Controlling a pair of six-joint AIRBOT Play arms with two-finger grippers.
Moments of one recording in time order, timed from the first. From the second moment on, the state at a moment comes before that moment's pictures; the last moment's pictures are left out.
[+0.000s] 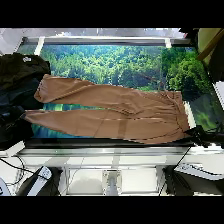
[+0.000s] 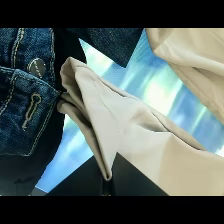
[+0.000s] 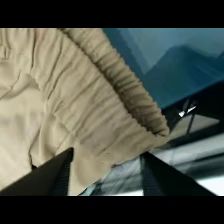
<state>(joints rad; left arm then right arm) 0.70 -0.94 0.76 1.13 -0.96 -1.32 -1.06 -1.30 0.67 -1.00 1.23 0.98</state>
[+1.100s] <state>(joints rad) 0.66 -0.94 0.98 1.48 -1.10 -1.34 -1.18 -0.90 0.86 -1.06 1.47 0.97</state>
